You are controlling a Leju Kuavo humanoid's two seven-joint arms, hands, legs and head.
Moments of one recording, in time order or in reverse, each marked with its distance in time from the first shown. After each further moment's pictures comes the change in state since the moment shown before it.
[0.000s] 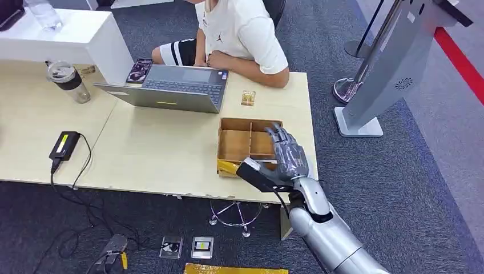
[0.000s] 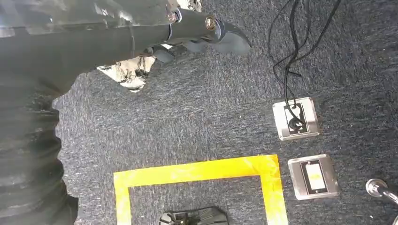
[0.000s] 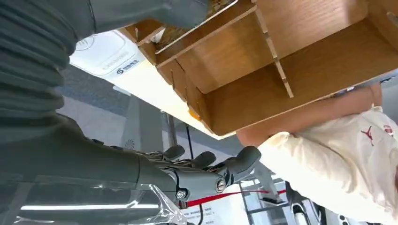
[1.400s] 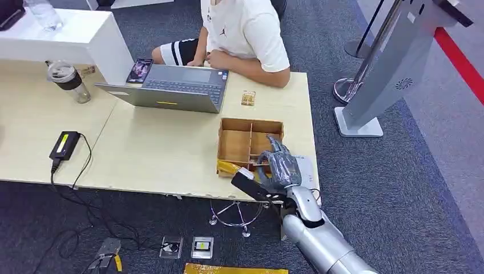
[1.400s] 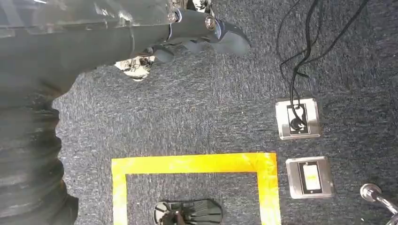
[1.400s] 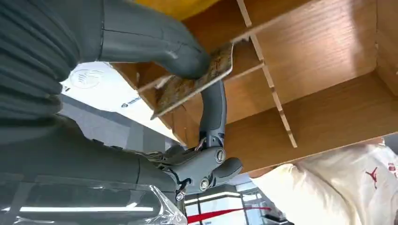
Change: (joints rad) left arm 0.022 0.000 0.061 0.008 0.038 -0.015 -0.024; right arm 0.005 0.046 0.034 0.128 -0.011 -0.042 -0.023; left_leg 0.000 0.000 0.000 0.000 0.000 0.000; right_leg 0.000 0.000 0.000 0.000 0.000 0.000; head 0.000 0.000
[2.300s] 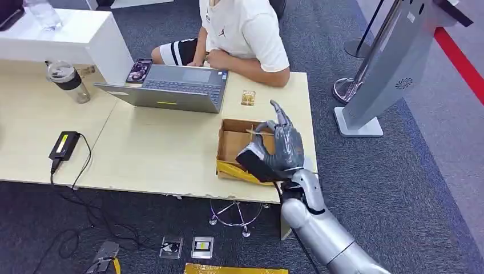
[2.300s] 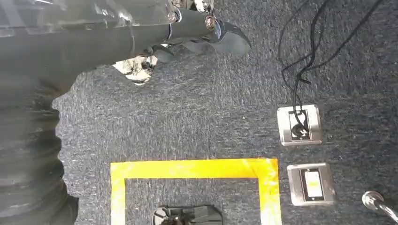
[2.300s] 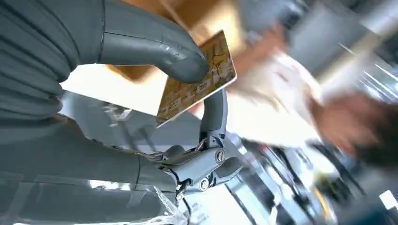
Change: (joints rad) left arm 0.015 0.000 0.005 0.011 -0.002 0.027 -0.031; right arm -0.056 0.005 -0.051 -0.212 -0.234 -0.181 -0.170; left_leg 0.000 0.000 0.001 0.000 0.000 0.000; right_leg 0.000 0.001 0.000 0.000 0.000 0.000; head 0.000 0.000
